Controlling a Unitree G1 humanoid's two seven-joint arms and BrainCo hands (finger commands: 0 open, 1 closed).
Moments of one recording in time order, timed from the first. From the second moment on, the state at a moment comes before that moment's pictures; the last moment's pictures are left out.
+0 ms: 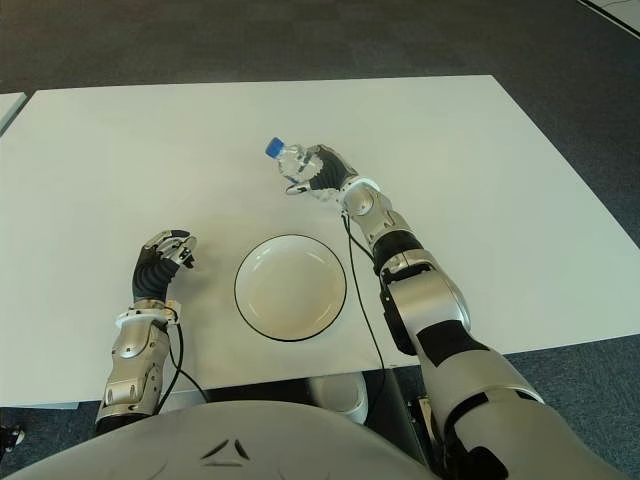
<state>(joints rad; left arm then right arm) 0.27 -0.03 0.12 0.06 -0.07 -0.18 0.01 -0.78 -0.21 0.26 1.04 -0.42 -0.47 0.05</state>
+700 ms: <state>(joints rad) 0.27 -0.03 0.11 0.05 -0.07 -0.18 0.01 -0.47 -0.29 0.34 0.50 -0.40 -0.57 0.26</state>
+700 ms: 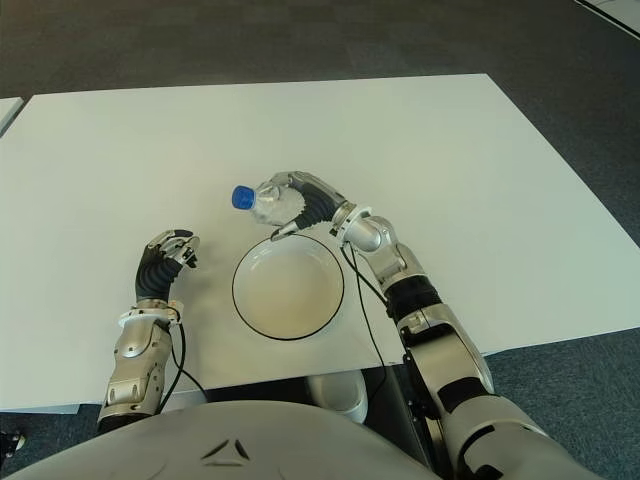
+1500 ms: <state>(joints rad) 0.27 -0.03 0.11 0.04 -0.06 -0.17 0.01 -0.42 -0.45 0.53 0.33 -0.59 -0.62 0.50</state>
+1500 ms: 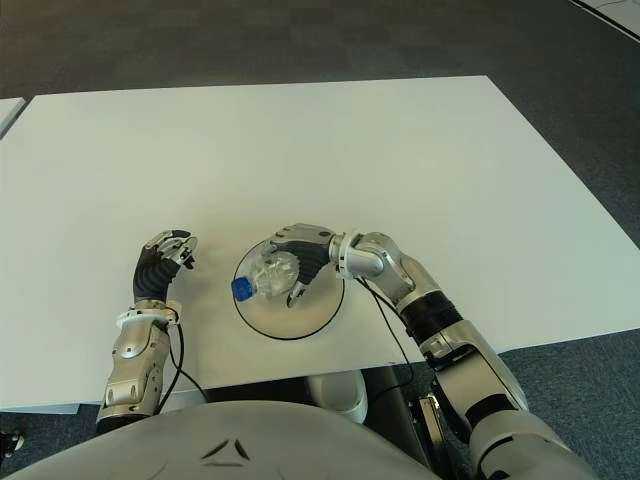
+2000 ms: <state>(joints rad) 0.27 -0.03 0.11 0.04 -0.07 -0.17 0.01 -0.47 -0.44 0.59 0.27 -0.73 -0.51 0.54</state>
